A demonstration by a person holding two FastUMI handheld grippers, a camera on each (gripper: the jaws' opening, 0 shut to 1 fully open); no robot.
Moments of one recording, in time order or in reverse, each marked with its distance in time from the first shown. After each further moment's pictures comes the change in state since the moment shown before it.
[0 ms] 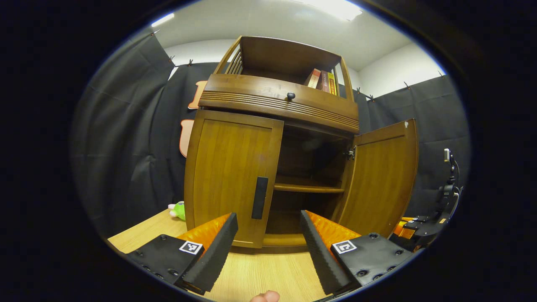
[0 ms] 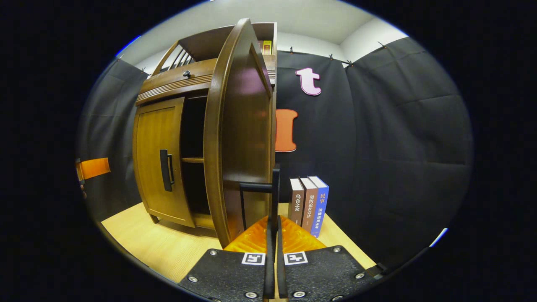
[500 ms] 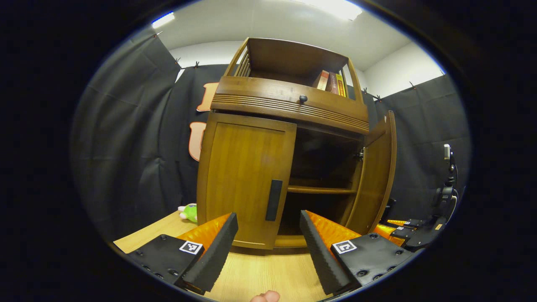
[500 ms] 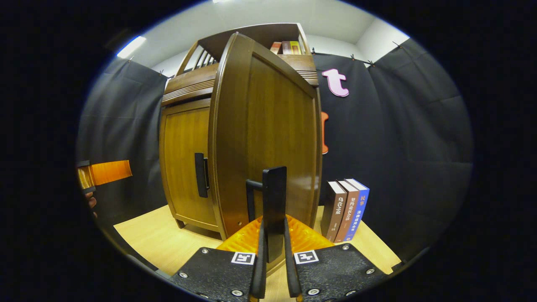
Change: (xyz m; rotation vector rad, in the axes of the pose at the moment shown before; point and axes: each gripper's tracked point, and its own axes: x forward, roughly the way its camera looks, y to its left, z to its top) left arm -0.003 0.016 0.007 0.011 -0.011 0.047; right arm 0.009 0.089 0.003 0.007 -0.016 0.120
